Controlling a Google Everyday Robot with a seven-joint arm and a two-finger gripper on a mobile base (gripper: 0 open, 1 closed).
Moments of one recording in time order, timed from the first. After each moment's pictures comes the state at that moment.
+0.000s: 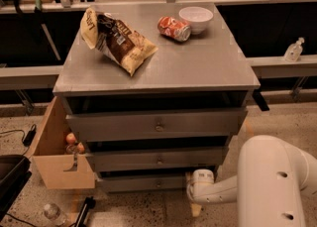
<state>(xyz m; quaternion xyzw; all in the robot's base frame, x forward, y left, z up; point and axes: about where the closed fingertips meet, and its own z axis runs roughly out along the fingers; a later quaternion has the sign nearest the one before) 0.532 -0.165 0.192 -0.73 0.67 -0.09 0.11</state>
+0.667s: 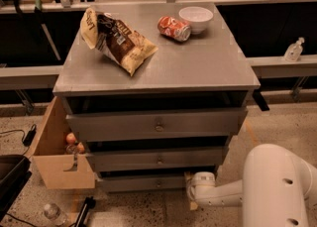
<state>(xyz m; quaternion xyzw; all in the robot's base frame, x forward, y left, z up) 0.552 -0.160 0.177 -0.73 0.65 -0.10 0.16</state>
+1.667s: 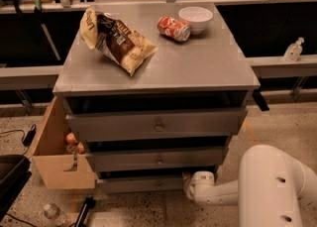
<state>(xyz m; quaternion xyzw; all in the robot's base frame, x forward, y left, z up) 0.559 -0.151 0.163 -0.74 0.64 -0.09 0.17</state>
